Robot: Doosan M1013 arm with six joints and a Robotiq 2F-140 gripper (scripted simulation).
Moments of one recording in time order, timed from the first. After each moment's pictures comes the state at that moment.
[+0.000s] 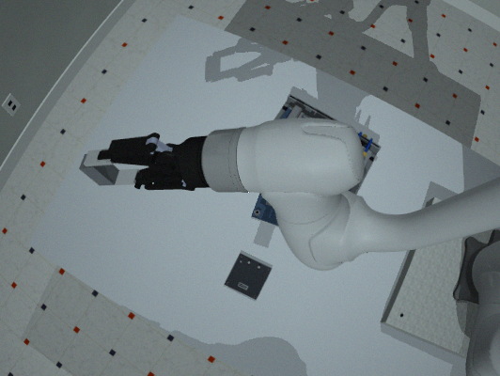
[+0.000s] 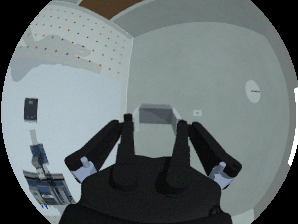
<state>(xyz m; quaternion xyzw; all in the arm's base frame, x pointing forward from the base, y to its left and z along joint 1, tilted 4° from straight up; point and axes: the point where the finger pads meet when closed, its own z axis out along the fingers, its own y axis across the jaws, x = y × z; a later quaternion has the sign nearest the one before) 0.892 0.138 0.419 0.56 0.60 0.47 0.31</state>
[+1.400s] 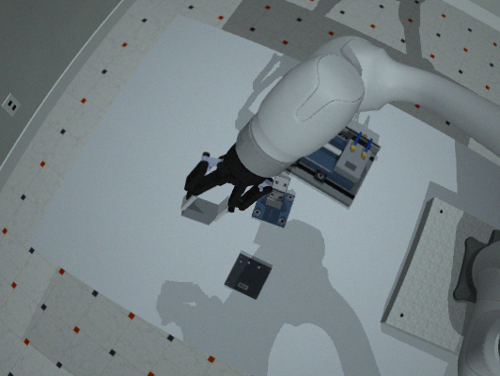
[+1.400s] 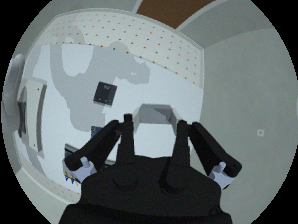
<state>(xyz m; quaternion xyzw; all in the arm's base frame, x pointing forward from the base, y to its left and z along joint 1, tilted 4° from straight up) 0.744 0.112 0.281 0.62 0.74 0.27 0.06</state>
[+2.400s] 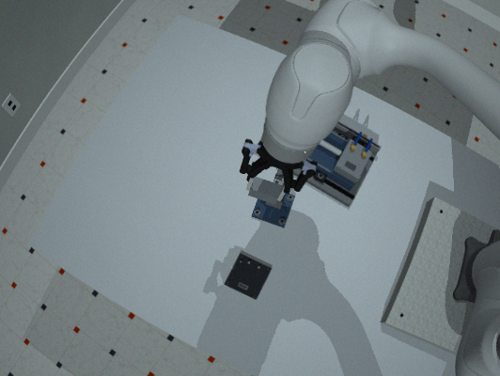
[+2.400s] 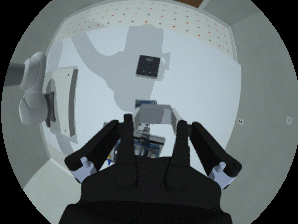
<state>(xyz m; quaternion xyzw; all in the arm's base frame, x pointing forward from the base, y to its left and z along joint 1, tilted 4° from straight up) 0.650 0.024 0.237 0.69 0.72 0.08 0.01</state>
